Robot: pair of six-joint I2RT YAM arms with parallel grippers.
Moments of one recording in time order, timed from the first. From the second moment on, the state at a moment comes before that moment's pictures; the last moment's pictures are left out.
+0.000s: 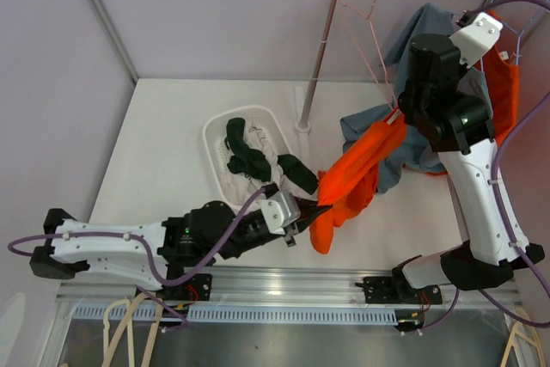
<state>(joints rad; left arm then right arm) -1.54 1.07 1.03 0.21 -0.33 0.15 0.50 1.40 2.01 -0.85 1.09 0.44</state>
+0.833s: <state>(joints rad) -1.25 1.32 1.05 0.19 -0.20 -0.16 0.26 1.31 2.05 -0.99 0.41 0.54</state>
